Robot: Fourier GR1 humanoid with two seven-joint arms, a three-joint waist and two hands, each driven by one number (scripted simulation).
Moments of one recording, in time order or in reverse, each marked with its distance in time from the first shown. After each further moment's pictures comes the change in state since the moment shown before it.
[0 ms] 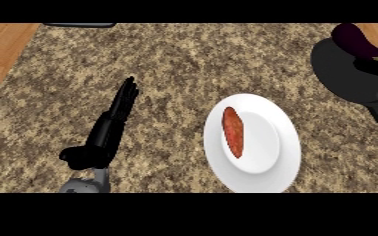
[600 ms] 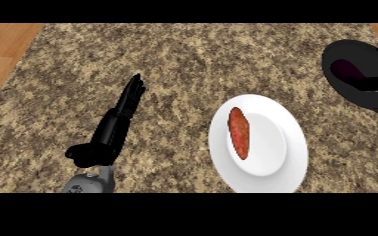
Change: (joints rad) left arm -0.030 -0.011 -0.019 0.005 -0.006 -0.010 0.005; right arm -0.072 -0.116 -0.011 0.306 -0.005 0.321 0.015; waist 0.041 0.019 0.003
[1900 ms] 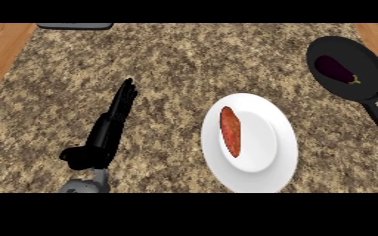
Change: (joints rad) left arm 0.037 0.009 0.031 0.018 0.006 0.009 -0.027; right arm 0.131 -0.109 -0.324 0.029 -0.383 0.534 -0.442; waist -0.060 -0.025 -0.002
